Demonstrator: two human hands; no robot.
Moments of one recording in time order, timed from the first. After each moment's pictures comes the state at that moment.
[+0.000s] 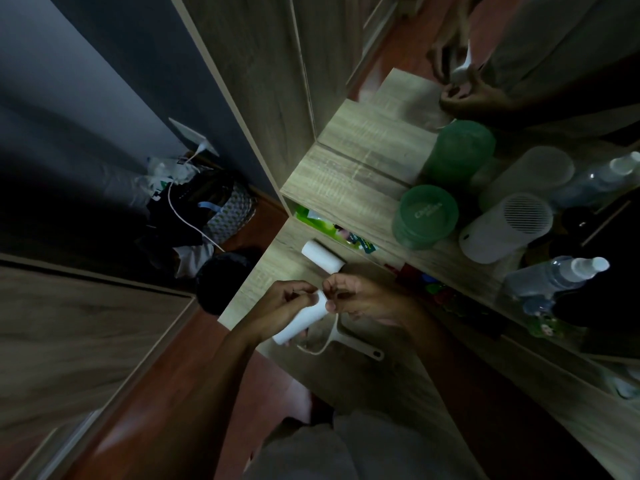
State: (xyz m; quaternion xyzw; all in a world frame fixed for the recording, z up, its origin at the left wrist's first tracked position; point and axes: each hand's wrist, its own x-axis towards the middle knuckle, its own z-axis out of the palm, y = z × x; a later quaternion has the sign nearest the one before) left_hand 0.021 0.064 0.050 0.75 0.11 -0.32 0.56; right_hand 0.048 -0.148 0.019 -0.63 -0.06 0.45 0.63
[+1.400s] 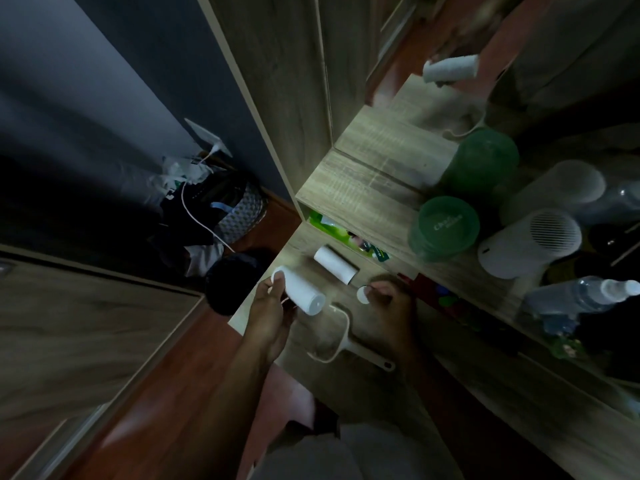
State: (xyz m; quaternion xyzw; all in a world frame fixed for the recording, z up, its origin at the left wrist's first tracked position) left_hand 0.020 0.063 0.052 0.51 0.41 -0.09 0.75; right_hand 0.022 -0.136 -0.051 -0.78 0.22 0.12 0.58
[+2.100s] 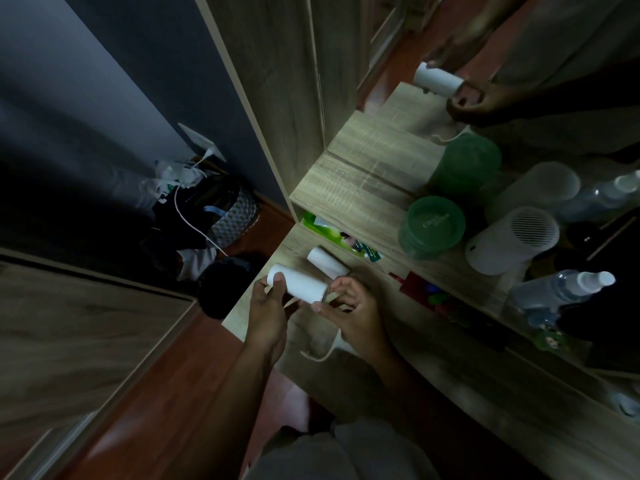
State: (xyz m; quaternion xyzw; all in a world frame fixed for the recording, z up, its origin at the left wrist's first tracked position) left_hand 0.009 0.050 0.054 0.57 0.36 -0.04 0.74; right_hand 0.001 -0.097 0.014 -0.70 0.10 0.13 0.70
